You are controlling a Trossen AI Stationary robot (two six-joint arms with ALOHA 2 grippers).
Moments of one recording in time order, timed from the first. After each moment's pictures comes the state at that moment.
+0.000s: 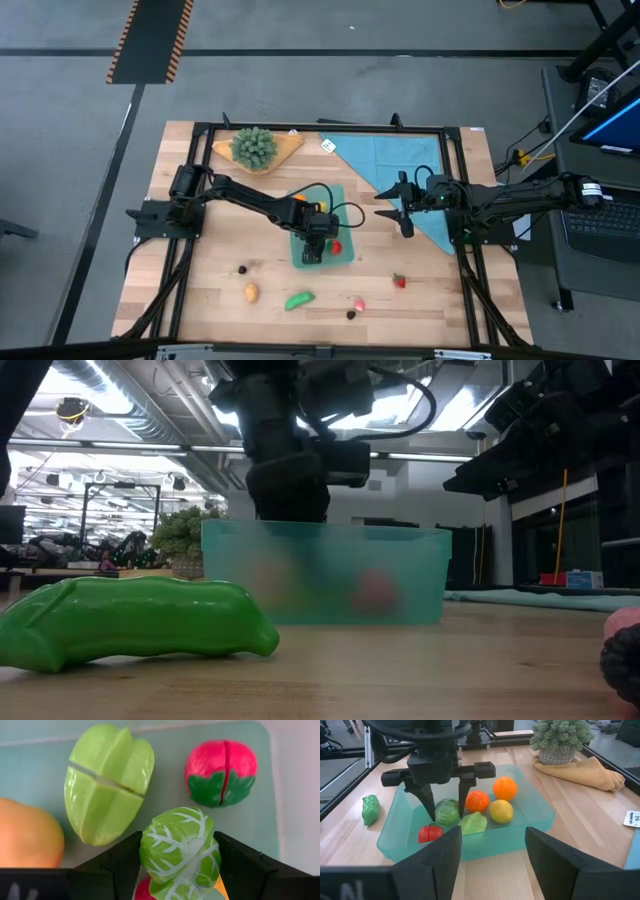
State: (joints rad) left arm -0.12 1.99 1.36 -0.56 -0.07 -0.18; right arm -0.09 0.85 0.24 0.31 -0.07 0.05
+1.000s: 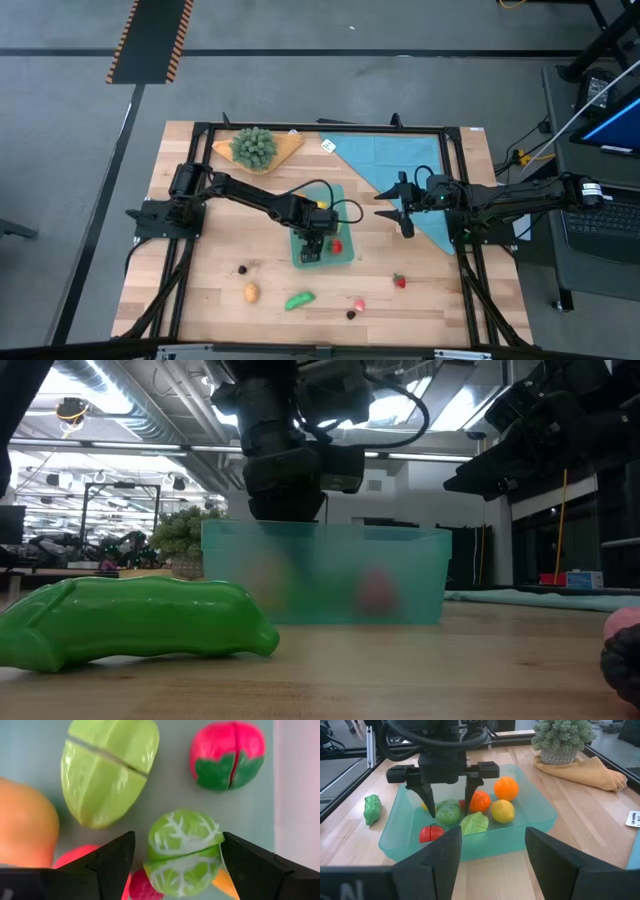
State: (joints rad) left arm -0.10 1.98 1.36 -0.61 0.00 -0.21; right arm -0.09 0.85 0.24 0.31 -0.08 0.05
